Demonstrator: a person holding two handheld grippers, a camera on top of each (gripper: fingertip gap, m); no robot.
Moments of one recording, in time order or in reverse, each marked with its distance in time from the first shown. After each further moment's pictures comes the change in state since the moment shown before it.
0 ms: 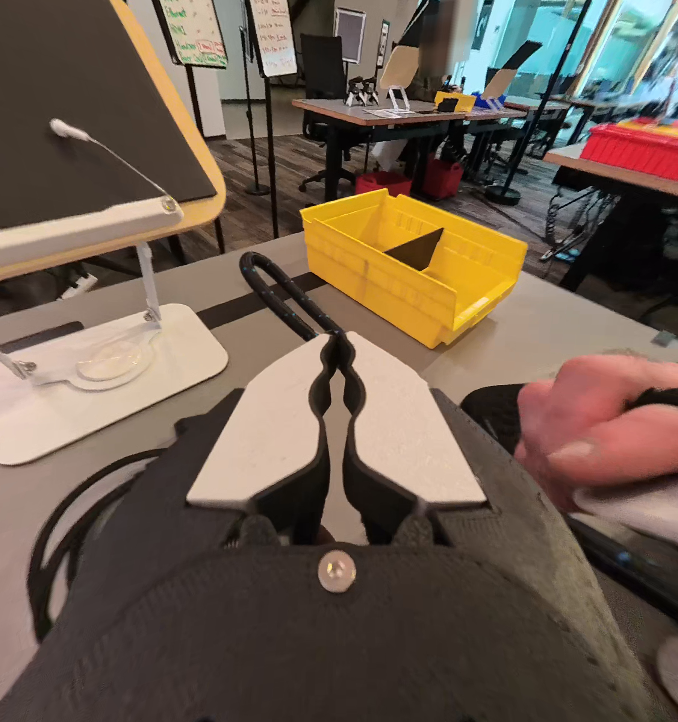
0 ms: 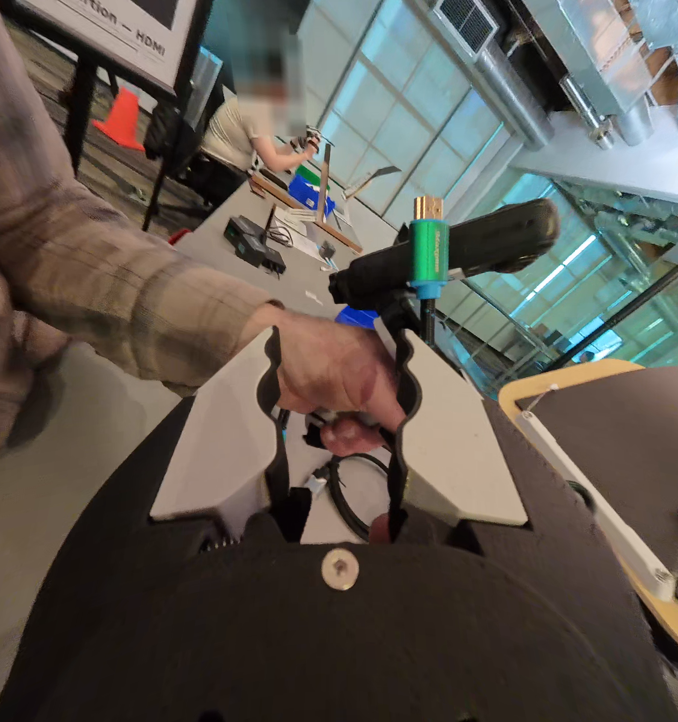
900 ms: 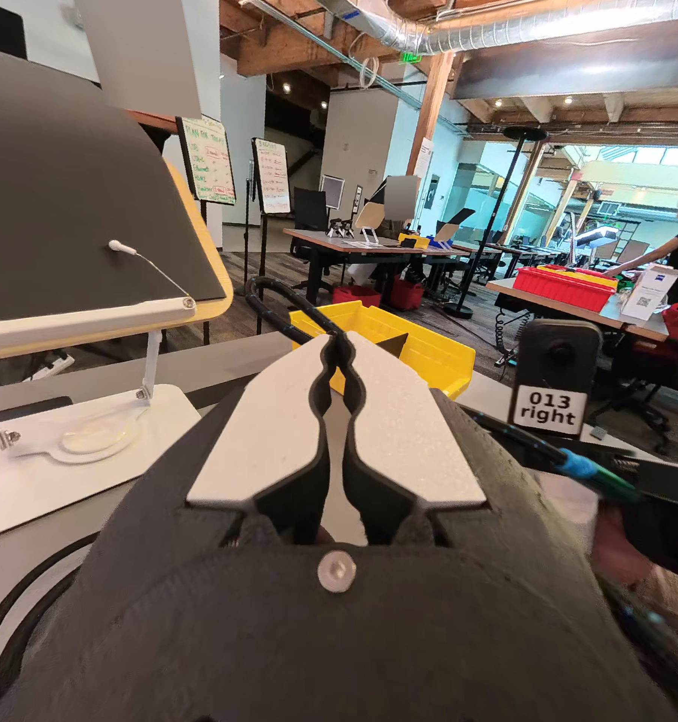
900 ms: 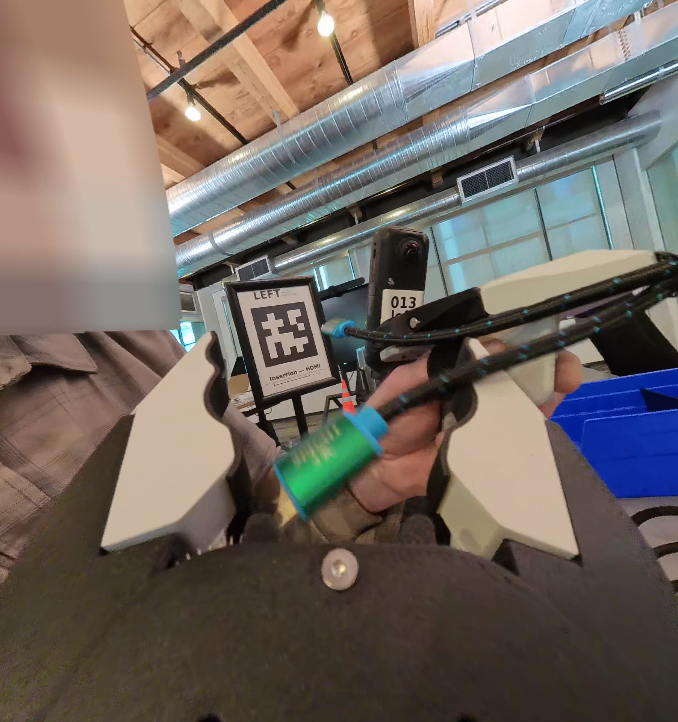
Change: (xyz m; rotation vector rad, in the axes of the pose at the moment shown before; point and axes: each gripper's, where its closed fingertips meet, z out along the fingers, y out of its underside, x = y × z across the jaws) left arm 0.002 -0.052 -0.031 0.305 0.050 -0.077; right arm 0.037 -0.027 -0.033 0.621 -0.248 0.943
